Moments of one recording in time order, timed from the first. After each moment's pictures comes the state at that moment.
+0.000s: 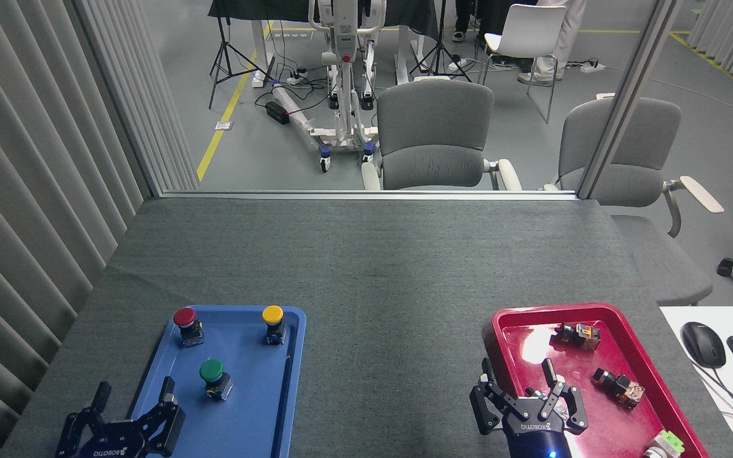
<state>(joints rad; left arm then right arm) 0.19 0.24 0.03 -1.59 -1.20 0.01 0.24 0.10 0.08 0.01 -1.51 1.52 -0.01 -0.20</state>
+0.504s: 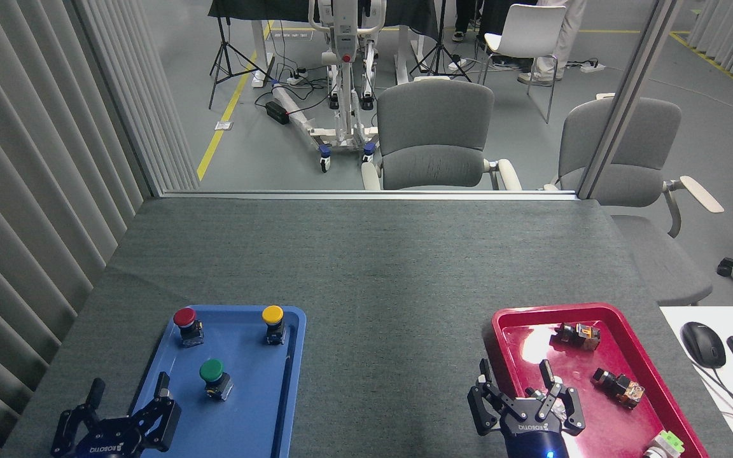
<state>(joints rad) 0.18 0.25 0.02 -1.60 -1.19 0.05 0.24 0.10 0.08 0.01 -1.51 1.52 -0.01 -0.20</state>
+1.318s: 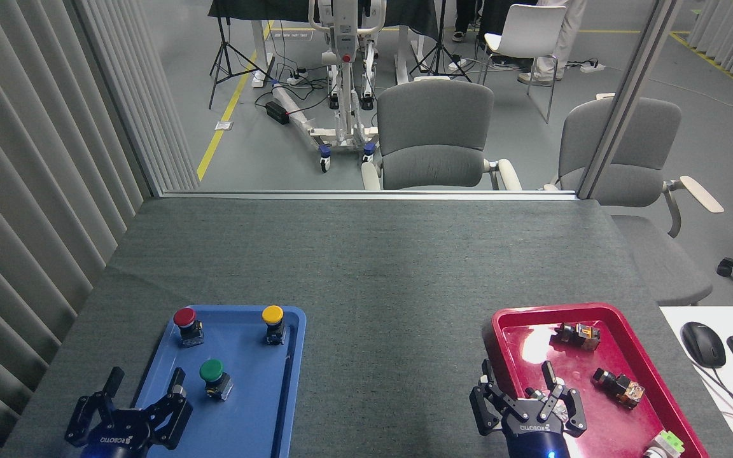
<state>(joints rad) 0.15 0.26 0.02 -1.58 -1.19 -0.09 0.24 0.09 0.08 0.01 -1.49 1.51 0.00 -0.19</state>
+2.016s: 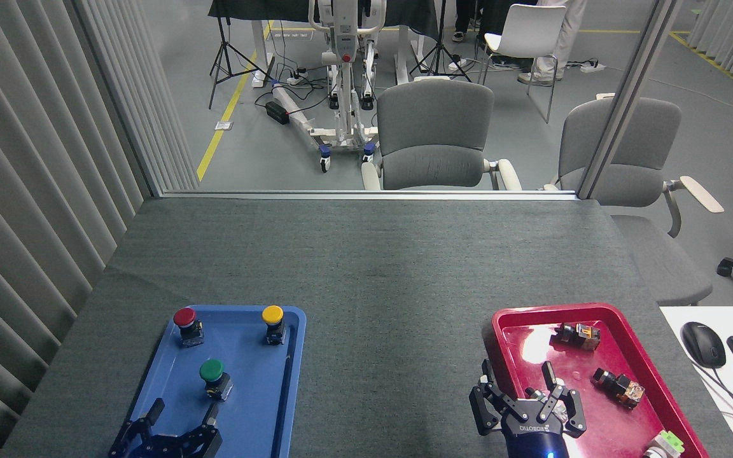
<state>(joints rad) 0.05 0.27 -0.11 -1.25 -1.21 -0.16 0.26 0.10 0.09 0.01 -1.49 1.51 0.01 -0.20</state>
